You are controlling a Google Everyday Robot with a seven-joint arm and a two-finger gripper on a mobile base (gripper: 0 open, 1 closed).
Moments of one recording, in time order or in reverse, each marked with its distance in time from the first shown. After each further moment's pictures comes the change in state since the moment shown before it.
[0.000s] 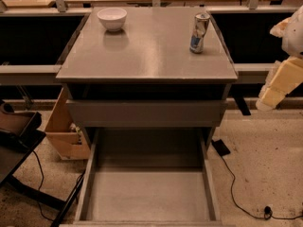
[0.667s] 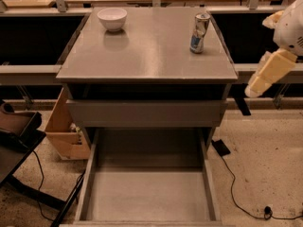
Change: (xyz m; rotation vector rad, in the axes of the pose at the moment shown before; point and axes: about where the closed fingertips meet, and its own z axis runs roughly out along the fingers) arm -0.013 -0.033 0.018 0.050 -0.104 -0.001
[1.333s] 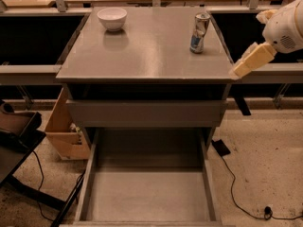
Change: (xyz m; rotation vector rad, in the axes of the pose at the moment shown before) arm -0.015 -0.060 0.049 0.083 -0.251 0.105
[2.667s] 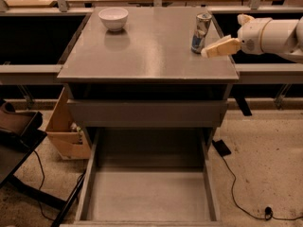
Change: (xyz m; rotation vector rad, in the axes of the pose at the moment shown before) arm -0.025 -0.076 0.109 0.087 -0.444 0.248
